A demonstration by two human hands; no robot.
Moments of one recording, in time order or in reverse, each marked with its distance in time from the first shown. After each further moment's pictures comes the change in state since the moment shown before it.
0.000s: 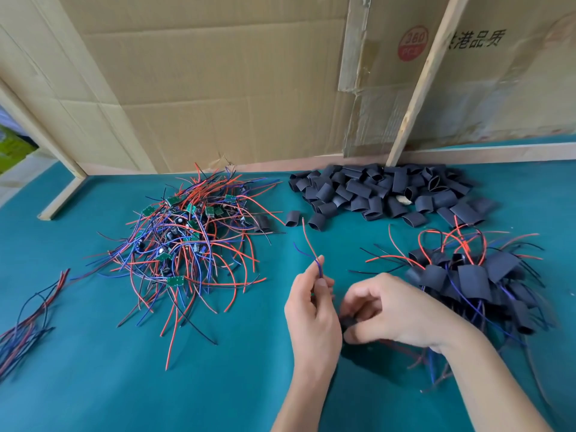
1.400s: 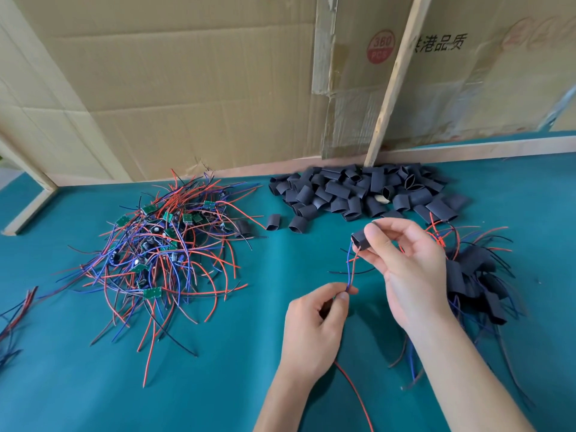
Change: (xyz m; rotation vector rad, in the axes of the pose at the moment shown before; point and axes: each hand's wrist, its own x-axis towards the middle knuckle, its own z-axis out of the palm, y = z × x) left_hand -0.003 0.005 -0.005 0.246 -0.478 0.062; right_hand 0.009 -0.008 -0.007 0.843 0.918 -0.356
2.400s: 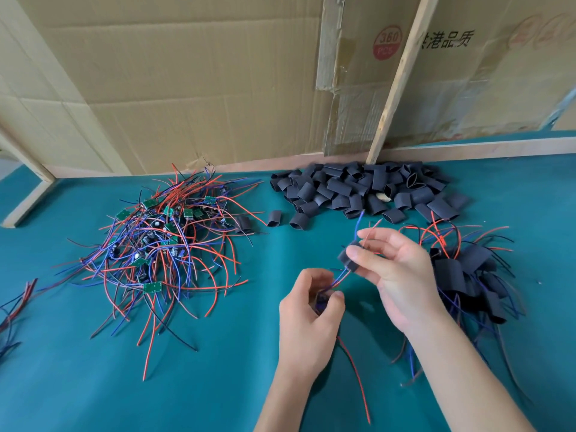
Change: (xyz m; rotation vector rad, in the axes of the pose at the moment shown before) left_hand -0.002 0.002 0.000 -0.146 0.166 0.001; right_hand -0.002 0.012 -0.005 0.004 -0.118 0.206
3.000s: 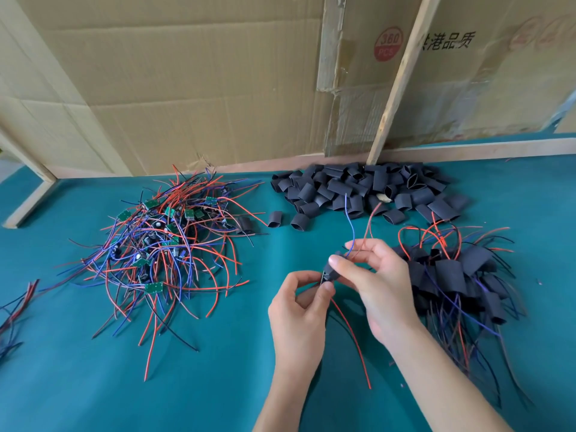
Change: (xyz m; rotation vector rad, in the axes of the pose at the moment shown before) left_hand 0.000 -0.004 -0.006 -0.122 0.121 -0.114; right_hand -0.008 0.025 0.020 -0.157 0.119 -0.032
